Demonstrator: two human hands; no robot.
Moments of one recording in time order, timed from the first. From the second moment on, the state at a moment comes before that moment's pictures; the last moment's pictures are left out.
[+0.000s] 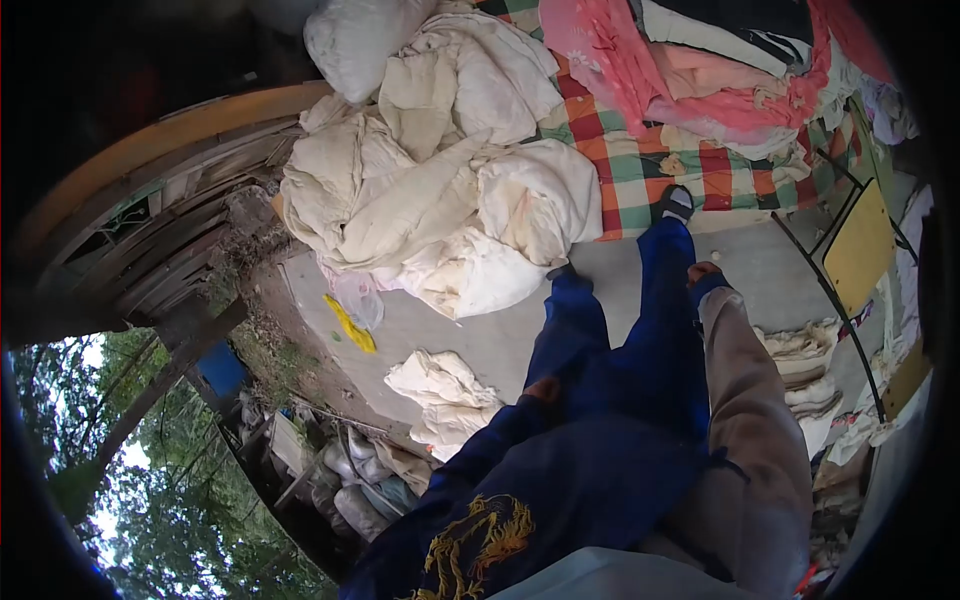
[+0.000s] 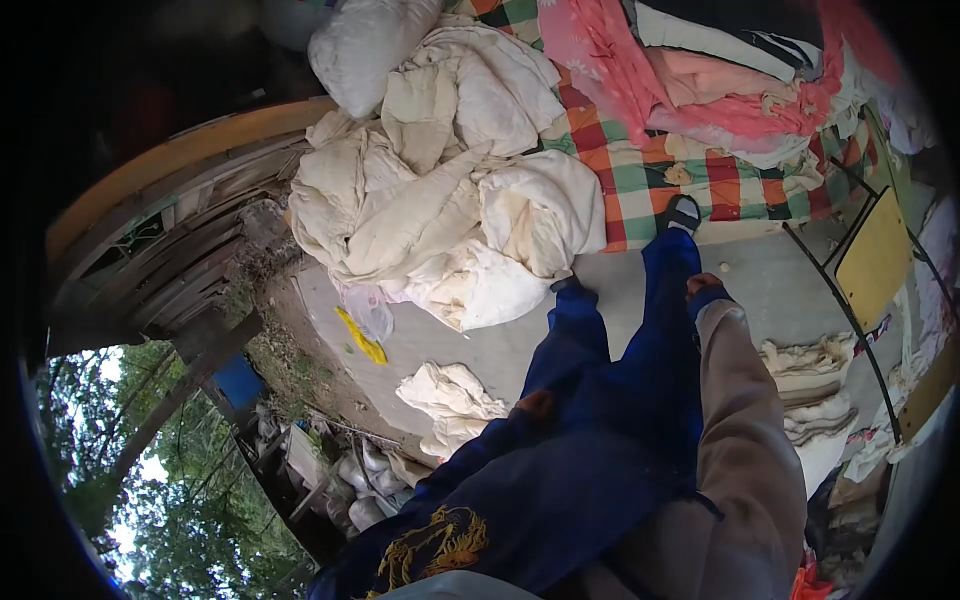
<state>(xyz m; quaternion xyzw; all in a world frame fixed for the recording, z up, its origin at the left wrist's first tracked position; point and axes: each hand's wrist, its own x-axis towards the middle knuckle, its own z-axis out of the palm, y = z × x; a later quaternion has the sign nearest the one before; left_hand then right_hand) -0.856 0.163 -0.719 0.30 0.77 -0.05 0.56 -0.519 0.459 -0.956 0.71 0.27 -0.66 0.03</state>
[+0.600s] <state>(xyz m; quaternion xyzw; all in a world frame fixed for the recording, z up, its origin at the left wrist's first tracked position) -0.892 0.014 -0.783 0.22 0.86 0.18 0.43 -0.982 0.452 -1.193 0.67 0.43 -0.60 0.08</state>
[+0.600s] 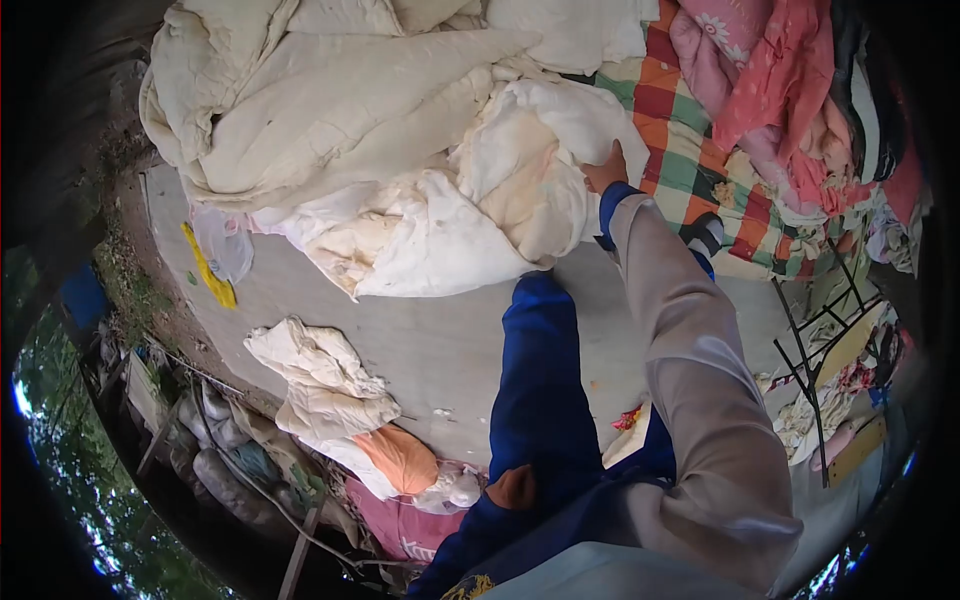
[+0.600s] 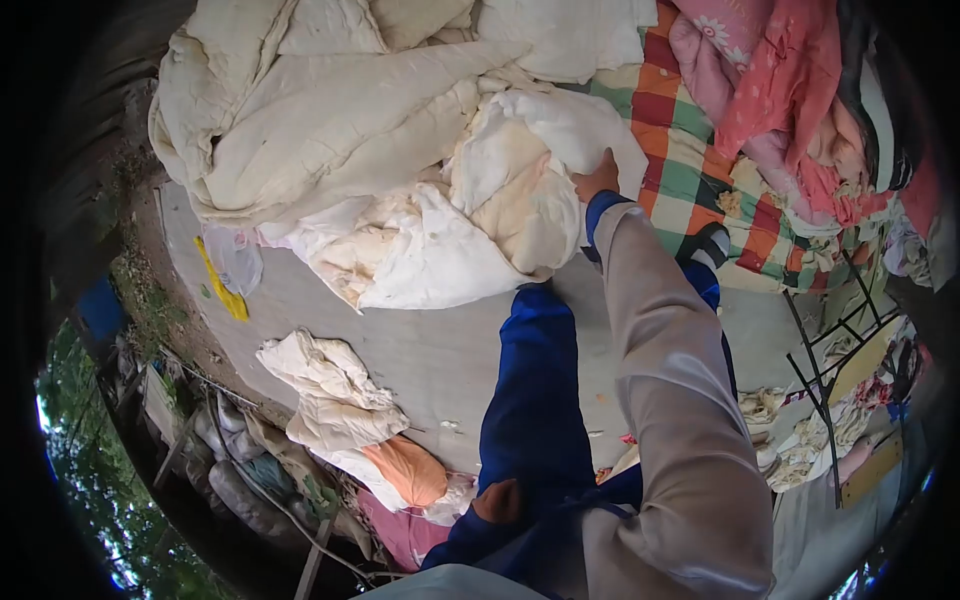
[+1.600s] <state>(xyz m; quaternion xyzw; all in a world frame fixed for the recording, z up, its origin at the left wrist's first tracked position) -0.947 -0.147 -0.830 -0.02 0.80 0.39 0.45 -0.882 0.216 -0.598 0.37 0.38 -0.83 -0.17</state>
